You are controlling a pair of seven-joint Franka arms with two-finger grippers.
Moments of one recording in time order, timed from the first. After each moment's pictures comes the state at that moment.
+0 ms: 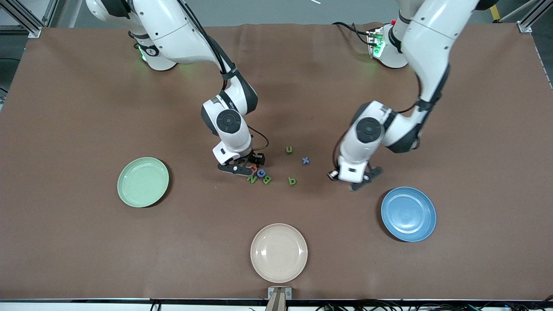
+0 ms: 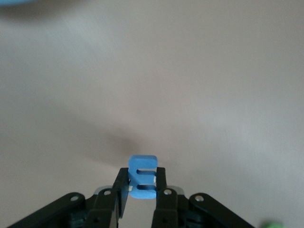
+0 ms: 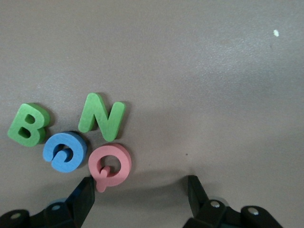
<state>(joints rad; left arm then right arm) -0.20 0.55 -0.24 -1.89 0.22 2.51 -1.19 0.74 0.68 -0.08 -1.81 0.10 2.53 0.80</state>
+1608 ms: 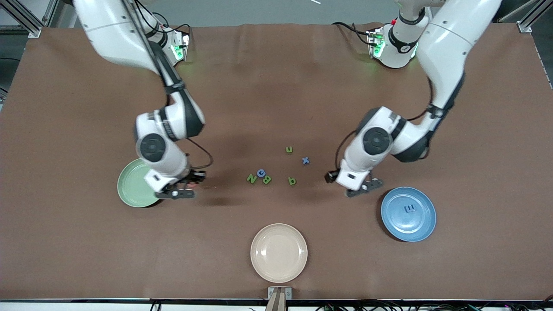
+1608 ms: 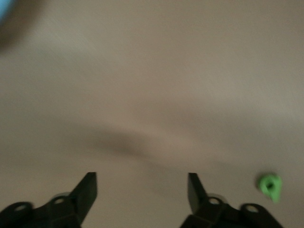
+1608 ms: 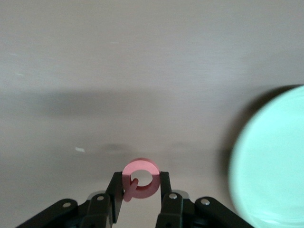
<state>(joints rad) -0.10 0.63 -0.46 -1.78 0.29 2.33 -0.99 0.39 0.49 -0.12 -1.87 0.03 2.32 0.23</state>
